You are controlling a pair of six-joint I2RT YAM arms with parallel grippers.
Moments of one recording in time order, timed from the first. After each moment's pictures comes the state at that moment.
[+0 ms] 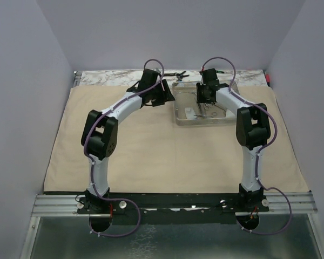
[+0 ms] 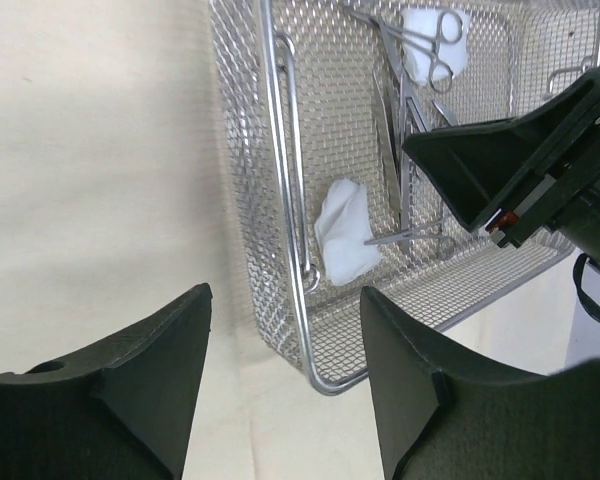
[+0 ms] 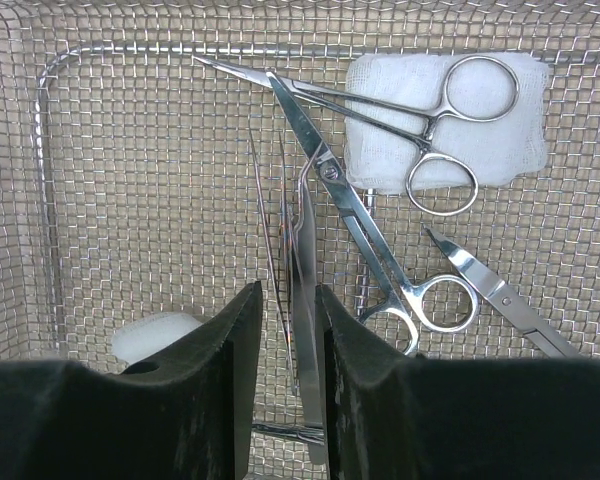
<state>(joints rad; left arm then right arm) -0.45 2.05 1.64 -0.29 0.25 -0.70 0.29 2.16 1.68 -0.39 0.06 0.16</state>
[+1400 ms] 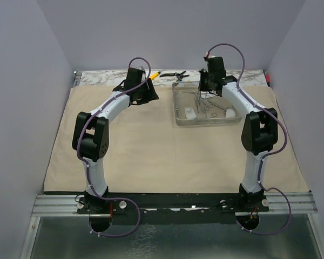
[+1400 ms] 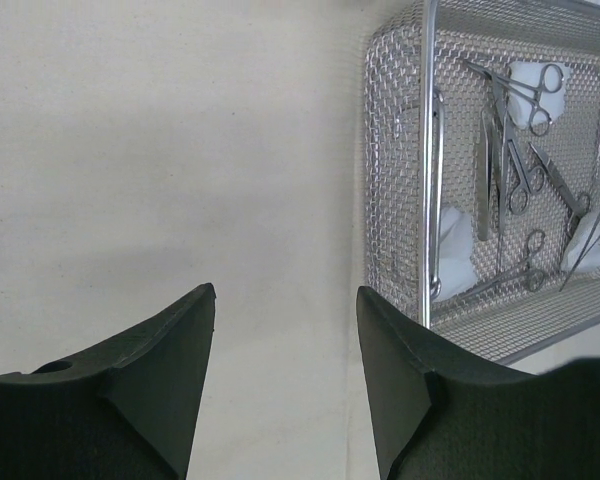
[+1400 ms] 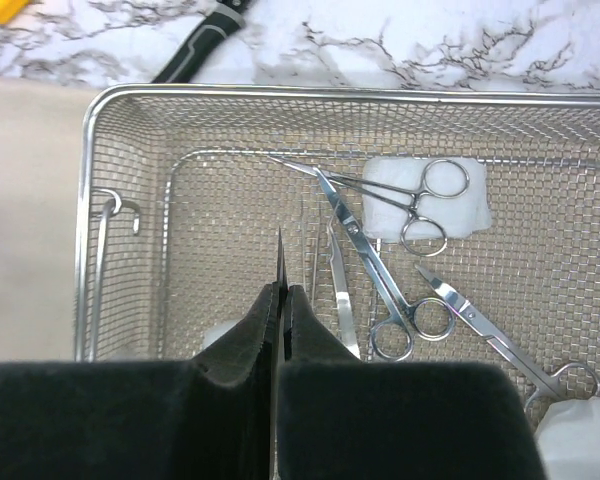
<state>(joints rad) -0.32 1.95 1.54 -0.33 0.18 -0.58 0.29 2.05 1.76 -0.40 0.05 0.18</state>
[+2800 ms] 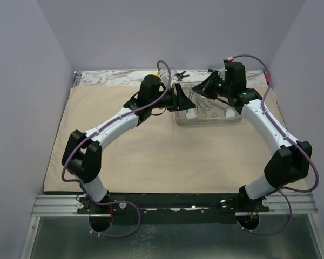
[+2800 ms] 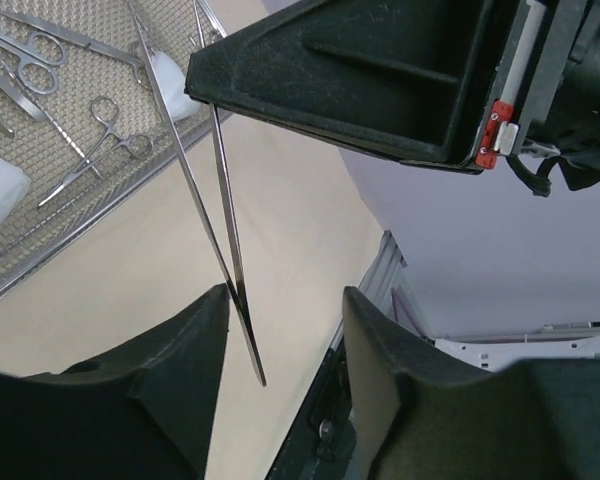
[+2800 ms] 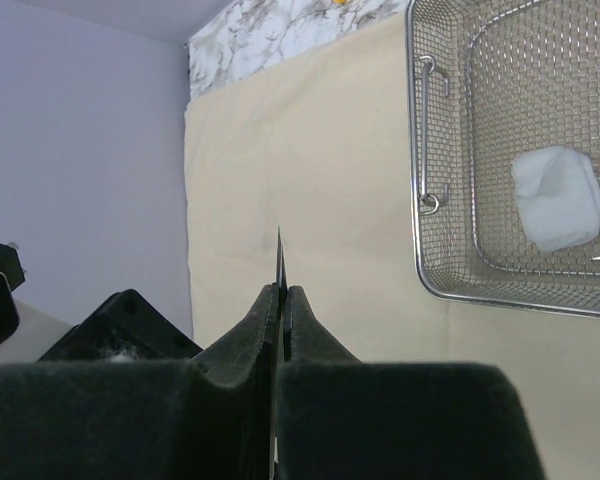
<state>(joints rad) -0.60 1.66 1.33 0.08 0.58 -0.76 0.31 1.54 1.41 -0.32 -0.30 0.83</state>
